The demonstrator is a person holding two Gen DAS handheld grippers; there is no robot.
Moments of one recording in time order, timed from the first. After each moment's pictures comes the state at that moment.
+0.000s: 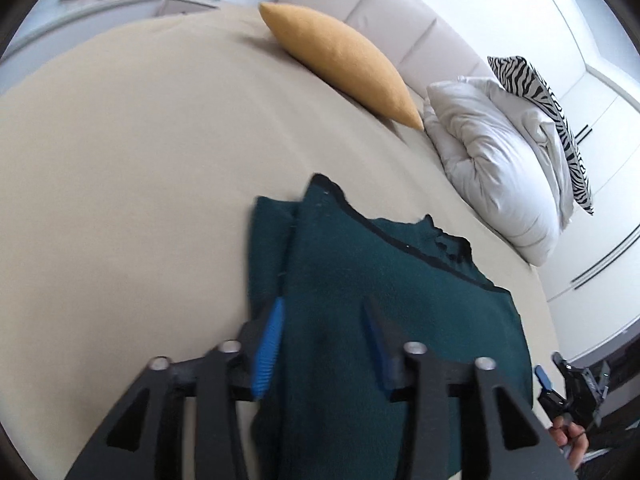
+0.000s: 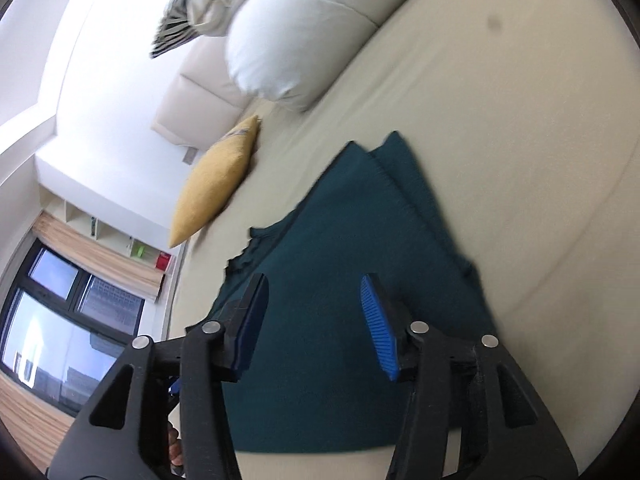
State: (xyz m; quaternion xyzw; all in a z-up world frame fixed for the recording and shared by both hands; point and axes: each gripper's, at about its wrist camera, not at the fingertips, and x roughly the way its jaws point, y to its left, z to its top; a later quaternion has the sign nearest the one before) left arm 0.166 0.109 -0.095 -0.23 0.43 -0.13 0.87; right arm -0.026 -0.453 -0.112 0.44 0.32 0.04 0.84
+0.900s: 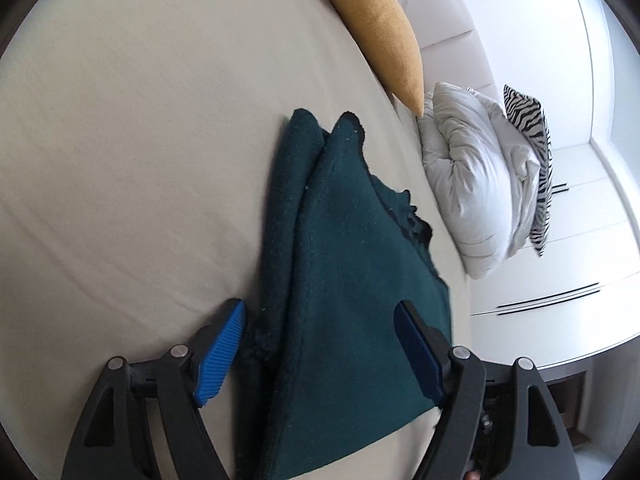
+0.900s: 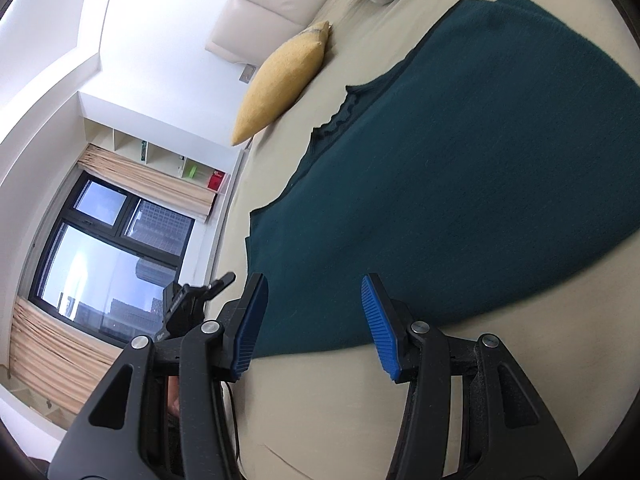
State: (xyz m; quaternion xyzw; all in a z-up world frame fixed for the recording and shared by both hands) left arm 0.158 0.137 -0.139 -0.41 0.50 -0.20 0.74; right arm -0.063 -0.323 -0.116 0.43 0.39 0.19 0.79
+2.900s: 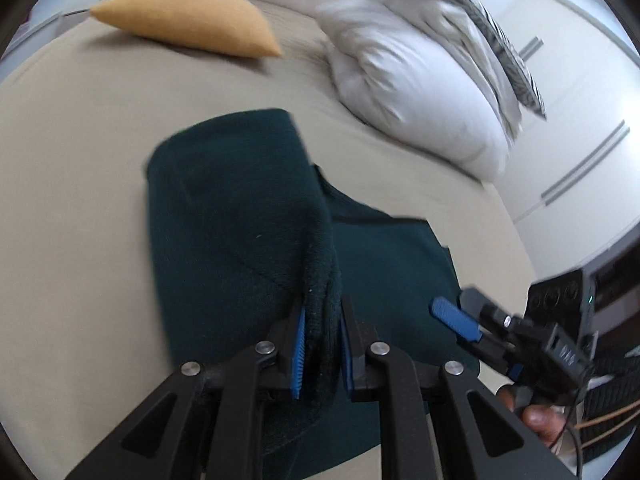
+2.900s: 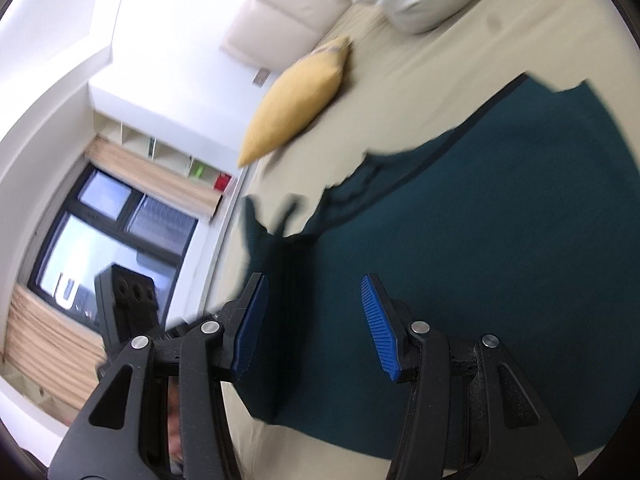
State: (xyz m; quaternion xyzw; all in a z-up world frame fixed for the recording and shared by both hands) left arm 0.171 -0.097 -0.057 -0.14 0.49 -0.26 0.82; right arm 0.045 -0.373 -0.089 0.41 0.38 0.20 0.81
